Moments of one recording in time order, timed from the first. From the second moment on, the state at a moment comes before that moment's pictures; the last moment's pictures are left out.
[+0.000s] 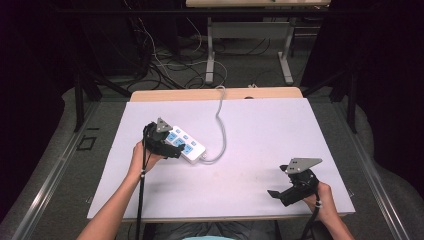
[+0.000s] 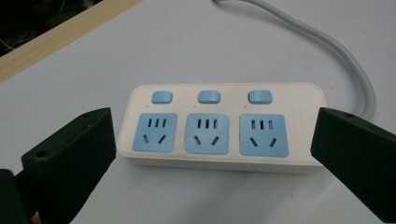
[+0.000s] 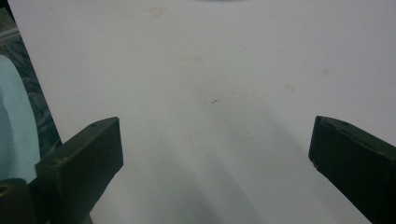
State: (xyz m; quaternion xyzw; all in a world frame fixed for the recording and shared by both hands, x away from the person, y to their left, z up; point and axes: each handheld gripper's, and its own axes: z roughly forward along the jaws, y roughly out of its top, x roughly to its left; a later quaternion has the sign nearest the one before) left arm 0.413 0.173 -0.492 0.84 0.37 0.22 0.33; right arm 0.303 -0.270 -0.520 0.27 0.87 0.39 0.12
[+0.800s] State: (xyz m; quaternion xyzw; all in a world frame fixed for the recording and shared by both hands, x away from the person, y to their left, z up) left arm 0.357 0.201 -0.493 0.84 0.37 0.22 0.34; right arm 0.303 -0.269 -0.520 0.27 0.87 0.38 0.12
